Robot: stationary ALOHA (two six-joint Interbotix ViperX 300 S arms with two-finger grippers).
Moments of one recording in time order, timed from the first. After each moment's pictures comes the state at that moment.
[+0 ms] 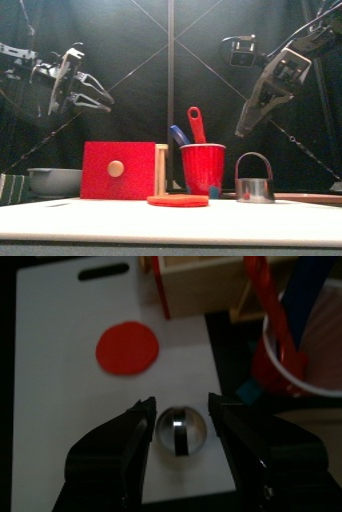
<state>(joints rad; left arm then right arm) 0.31 -0.49 1.08 -0.67 -0.47 -0.12 -0.04 -0.34 0.87 0.02 0.01 0.01</state>
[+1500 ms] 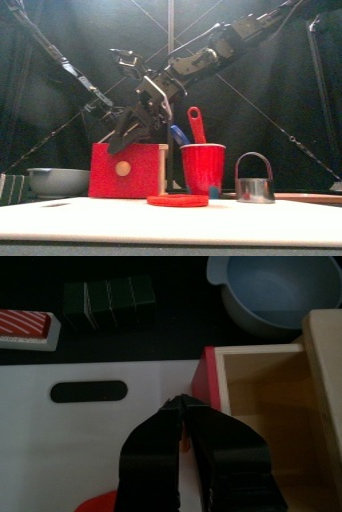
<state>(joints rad) 0.63 0.05 0.61 -0.63 0.06 -0.11 -0.07 0.37 0.15 -0.08 0.19 0.01</state>
